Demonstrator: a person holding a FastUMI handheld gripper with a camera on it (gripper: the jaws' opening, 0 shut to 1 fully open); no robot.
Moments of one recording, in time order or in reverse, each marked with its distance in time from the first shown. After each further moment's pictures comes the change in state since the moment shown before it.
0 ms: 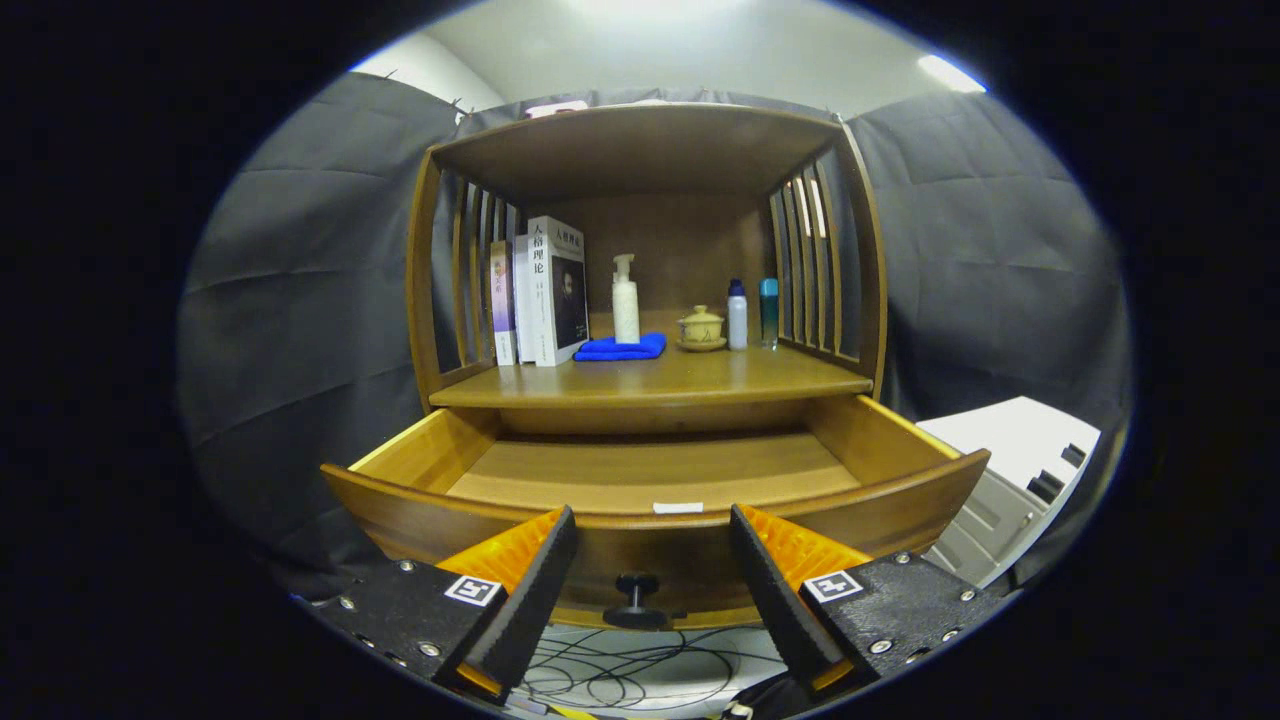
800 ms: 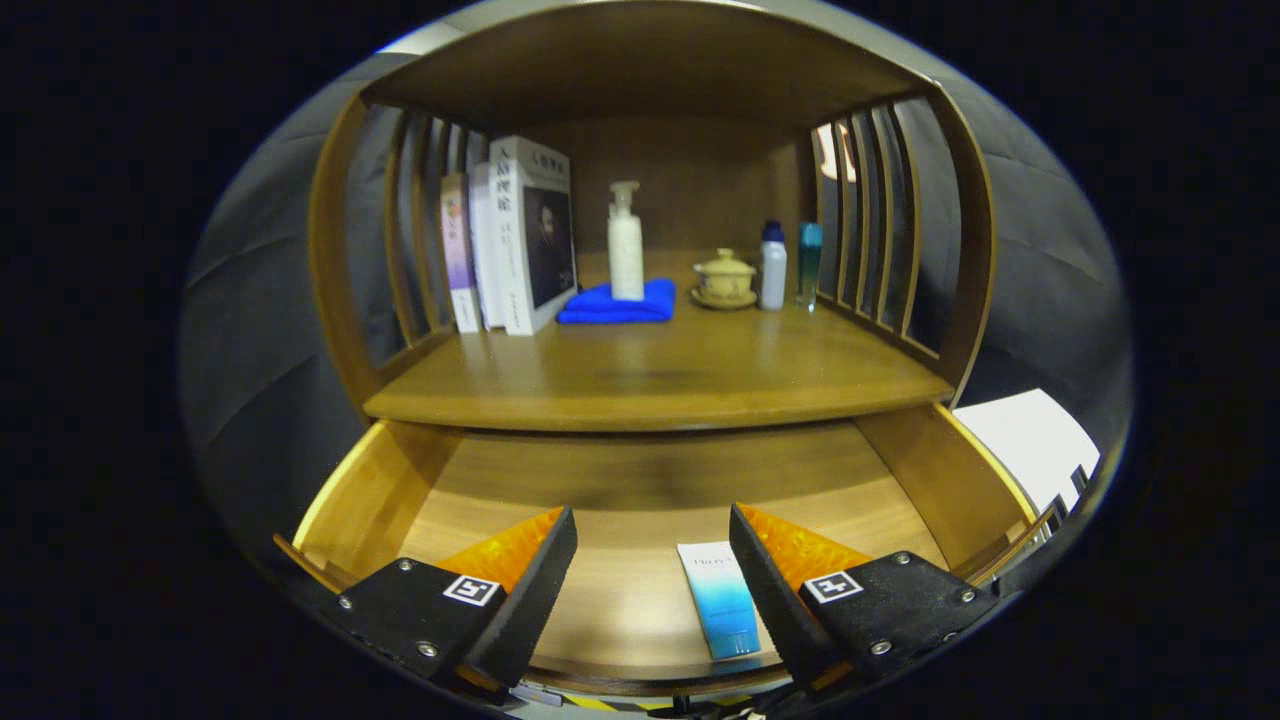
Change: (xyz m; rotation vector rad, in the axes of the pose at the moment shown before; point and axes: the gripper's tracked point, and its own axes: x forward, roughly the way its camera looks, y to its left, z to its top) arm 0.117 0.016 -0.022 0.009 0.335 -0.045
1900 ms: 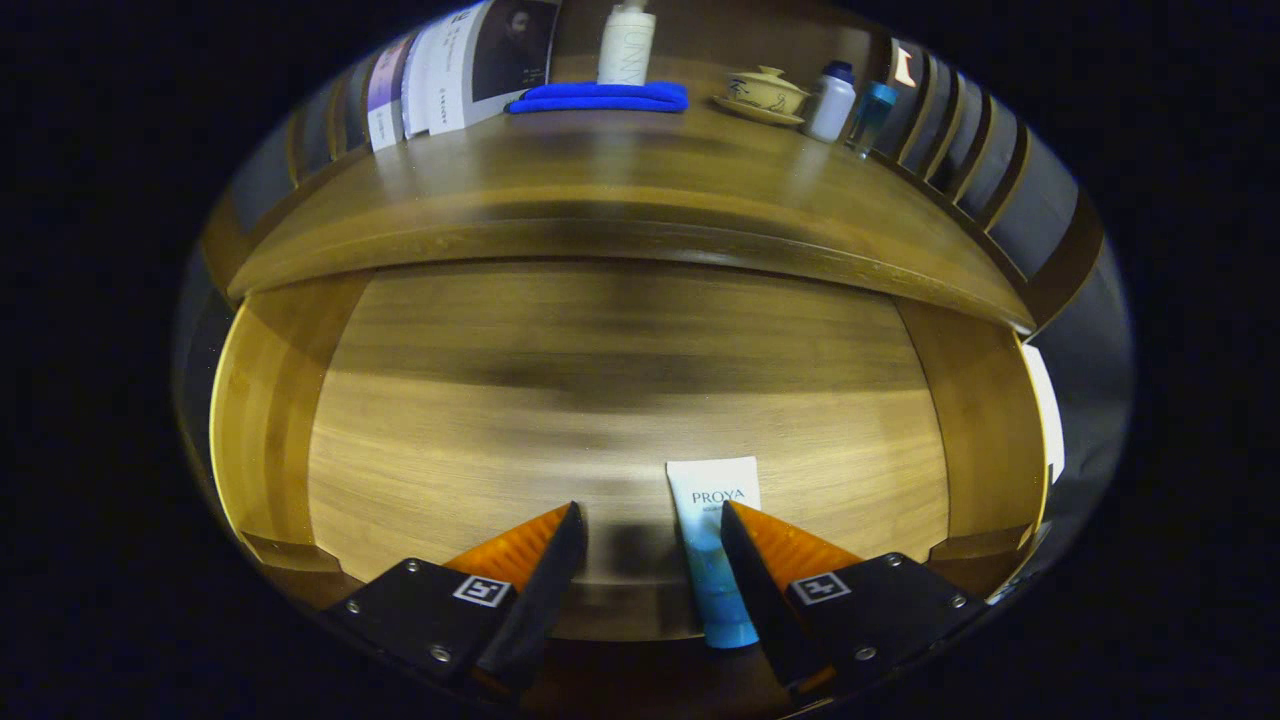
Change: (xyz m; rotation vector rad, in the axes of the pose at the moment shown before) arm 0.042 -0.009 -0.074 -0.158 0.540 -0.088
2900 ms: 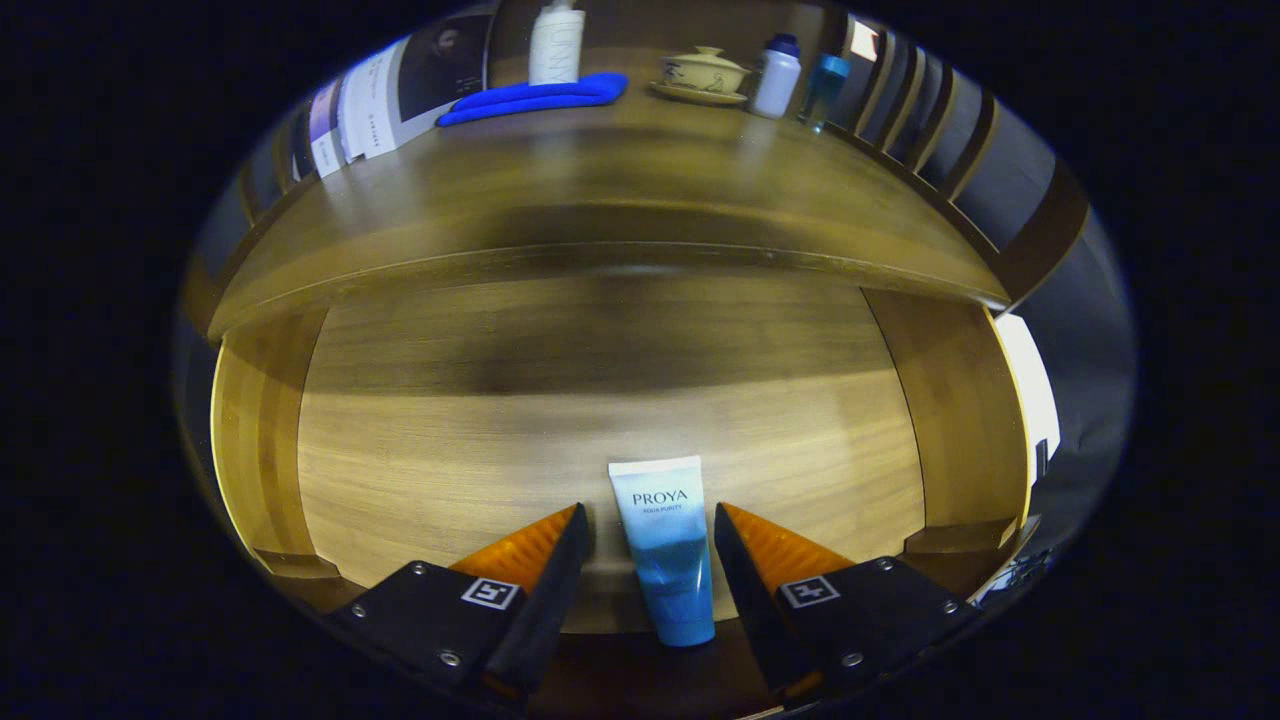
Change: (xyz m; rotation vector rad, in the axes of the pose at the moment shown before) arm -0.006 -0.028 -0.001 0.152 0.073 -0.005
